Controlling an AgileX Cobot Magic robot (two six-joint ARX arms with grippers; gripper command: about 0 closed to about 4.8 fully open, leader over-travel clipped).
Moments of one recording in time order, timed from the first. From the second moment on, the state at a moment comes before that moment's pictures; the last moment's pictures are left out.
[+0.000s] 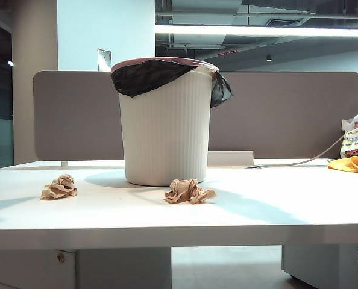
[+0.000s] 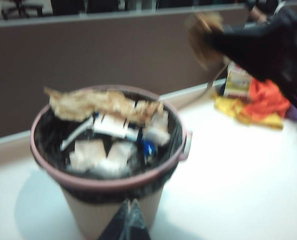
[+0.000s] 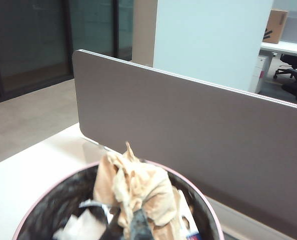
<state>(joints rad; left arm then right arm) -0.46 1.25 1.55 -0.47 0.05 -0.06 0.40 1.89 2.13 -0.23 -0.21 -0.03</state>
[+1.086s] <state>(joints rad) -0.46 1.26 1.55 -0.57 -0.03 -0.01 0.42 2.17 2.36 -0.41 -0.20 -0.05</state>
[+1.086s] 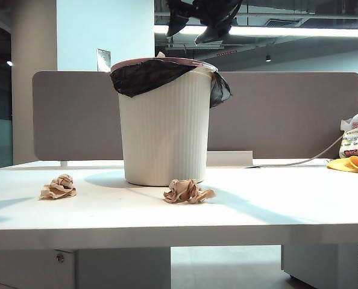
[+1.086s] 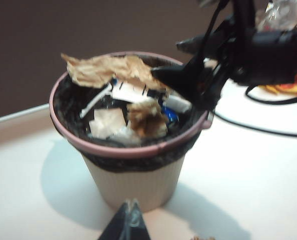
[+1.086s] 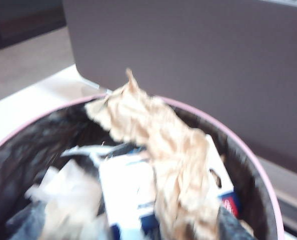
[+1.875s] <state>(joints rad) -0.46 1.15 1.55 -0.66 0.09 -0.03 0.44 1.61 2.30 -0.94 -0.19 -0.05</state>
